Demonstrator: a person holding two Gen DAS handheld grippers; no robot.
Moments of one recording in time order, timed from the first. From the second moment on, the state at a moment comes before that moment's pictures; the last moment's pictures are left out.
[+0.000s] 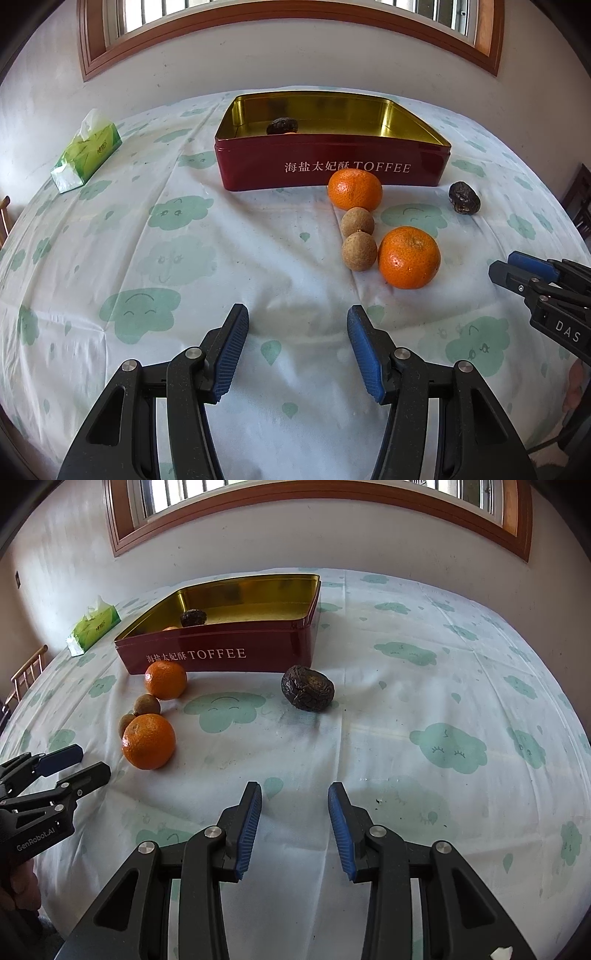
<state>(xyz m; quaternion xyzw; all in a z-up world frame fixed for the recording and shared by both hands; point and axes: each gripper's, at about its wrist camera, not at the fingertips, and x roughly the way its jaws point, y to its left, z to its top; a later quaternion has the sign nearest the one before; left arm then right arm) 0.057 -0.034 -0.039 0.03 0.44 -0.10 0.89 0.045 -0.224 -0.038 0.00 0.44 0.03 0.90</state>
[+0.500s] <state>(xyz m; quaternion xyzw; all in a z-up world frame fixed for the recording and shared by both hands) 0.068 -0.051 -0.040 0.04 0.43 -0.11 0.90 0.084 -0.224 -0.038 -0.01 0.43 0.02 0.90</state>
